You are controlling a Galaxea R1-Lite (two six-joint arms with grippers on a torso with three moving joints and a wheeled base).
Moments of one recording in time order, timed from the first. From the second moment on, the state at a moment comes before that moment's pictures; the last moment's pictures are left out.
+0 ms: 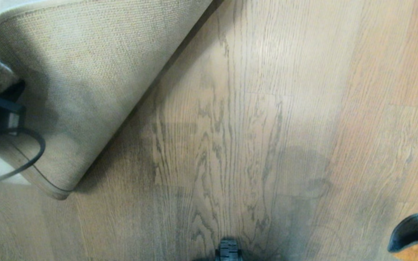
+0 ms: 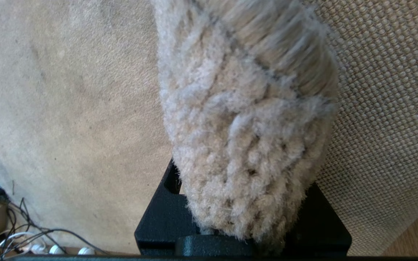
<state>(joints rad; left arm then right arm) -0.05 1.17 -0.66 -0.67 0.28 0.63 0.00 0.00 0.00 -0.05 0.03 -0.12</state>
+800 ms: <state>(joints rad) -0.05 1.21 -0.65 -0.68 0.30 0.61 0.13 0.55 -0.17 -0.27 0.19 -0.09</state>
